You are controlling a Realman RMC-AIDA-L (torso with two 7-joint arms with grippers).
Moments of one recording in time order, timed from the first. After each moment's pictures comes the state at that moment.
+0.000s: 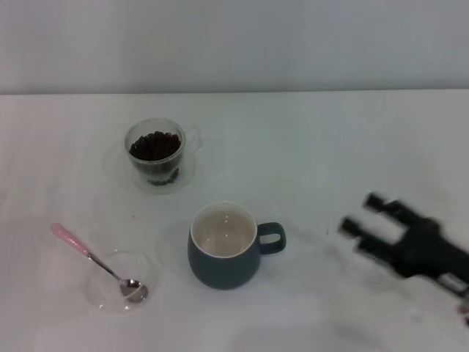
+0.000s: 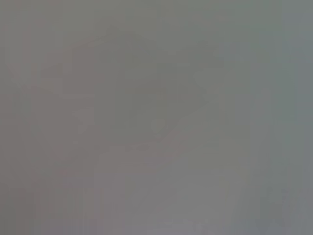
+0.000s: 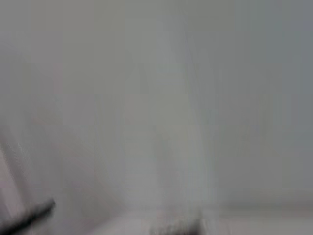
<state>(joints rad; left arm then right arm) -0.35 -2.07 0.33 0.06 -2.15 -1.27 2.77 0.27 1.74 0.07 0.62 -2.22 -1.36 0.50</state>
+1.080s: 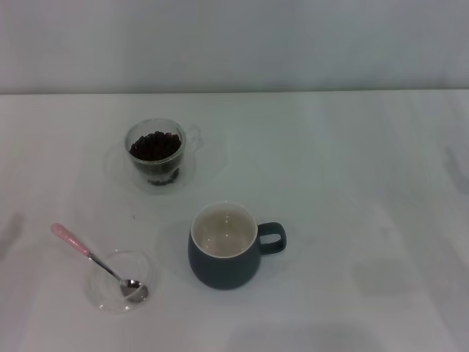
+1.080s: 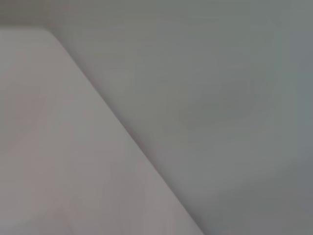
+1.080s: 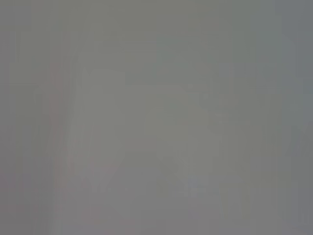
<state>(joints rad) -0.28 -1.99 0.34 0.24 -1.50 -1.28 1.46 0.34 2.01 0.35 0.07 -1.72 -1.50 0.18</state>
